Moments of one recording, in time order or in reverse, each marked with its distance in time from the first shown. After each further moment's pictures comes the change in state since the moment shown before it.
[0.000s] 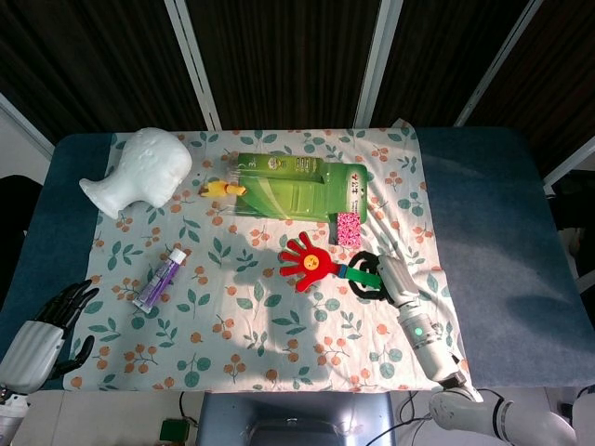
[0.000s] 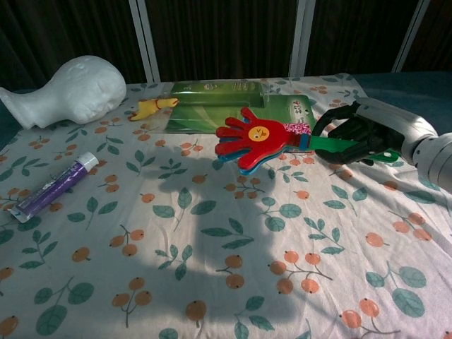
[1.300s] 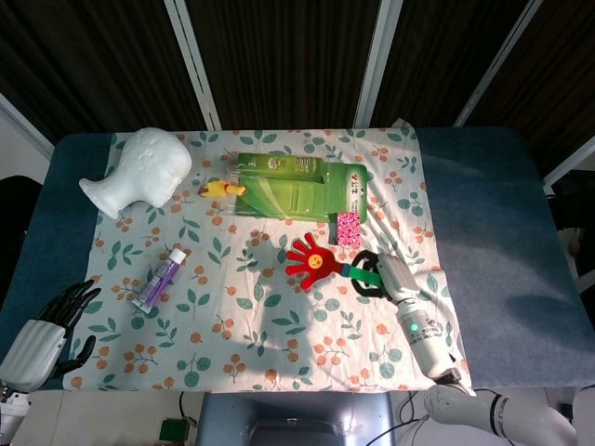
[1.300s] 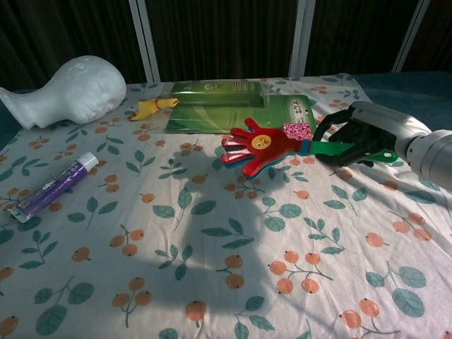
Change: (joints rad) left arm -0.010 0.004 0.003 -0.001 -0.002 -0.018 -0.014; right arm 0.032 0.007 0.021 -0.048 0.159 -0.025 -0.186
